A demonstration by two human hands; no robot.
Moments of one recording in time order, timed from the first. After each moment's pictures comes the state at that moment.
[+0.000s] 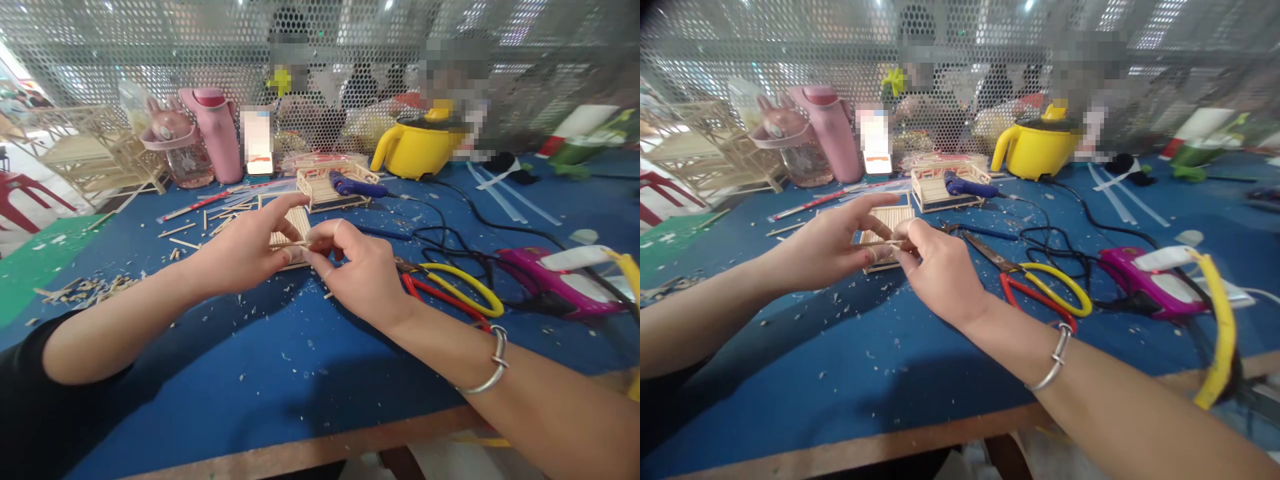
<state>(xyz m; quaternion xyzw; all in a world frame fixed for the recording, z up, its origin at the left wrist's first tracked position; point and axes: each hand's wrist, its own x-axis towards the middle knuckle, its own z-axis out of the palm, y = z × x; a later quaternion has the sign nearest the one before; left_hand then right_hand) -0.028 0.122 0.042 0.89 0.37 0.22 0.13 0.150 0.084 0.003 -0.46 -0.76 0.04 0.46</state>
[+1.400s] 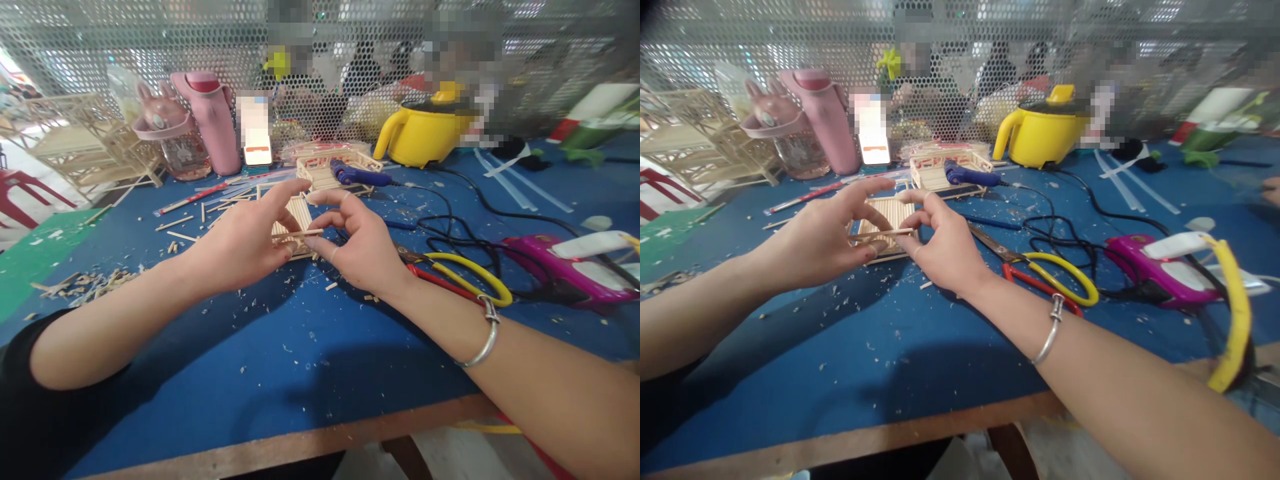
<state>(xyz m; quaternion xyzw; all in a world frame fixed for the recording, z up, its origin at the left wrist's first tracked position) -0.025 0.116 0.039 0.89 0.39 0.24 0.05 0.158 0.106 -0.004 -0.41 -0.73 0.22 0.50</state>
